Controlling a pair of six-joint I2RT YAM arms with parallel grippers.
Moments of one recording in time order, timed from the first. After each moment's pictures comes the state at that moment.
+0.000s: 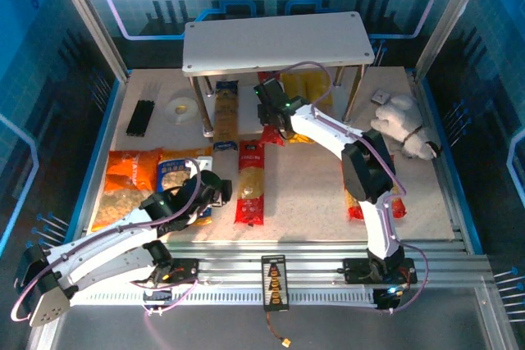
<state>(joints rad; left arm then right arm) -0.81 0.87 0.57 -0.55 -0.45 -0.69 0.62 2.12 1.78 -0.54 0.30 0.45</state>
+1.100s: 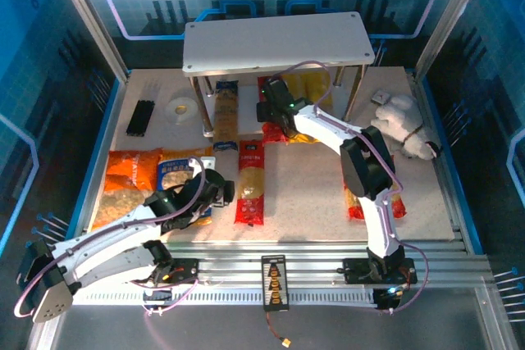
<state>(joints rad) -0.80 0.93 0.58 -0.55 -0.42 -0.69 0.58 2.13 1.72 -0.42 0.24 0.43</state>
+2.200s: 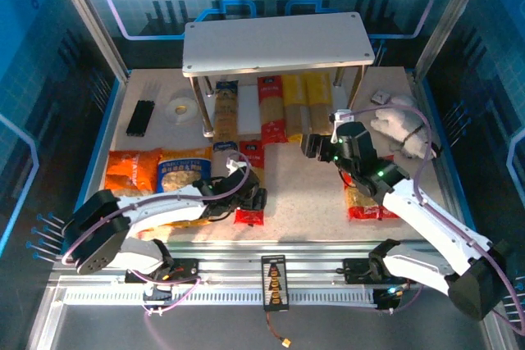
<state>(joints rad) -0.87 1.40 0.70 -0.36 -0.24 -0.74 0.56 1.03 0.85 -0.35 0.18 0.44</state>
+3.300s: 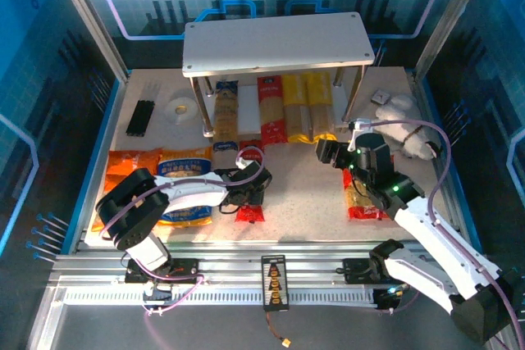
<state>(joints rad) -0.84 1.63 0.83 -0.40 -0.23 -0.77 0.46 0.87 0.73 -0.35 0.15 0.46</state>
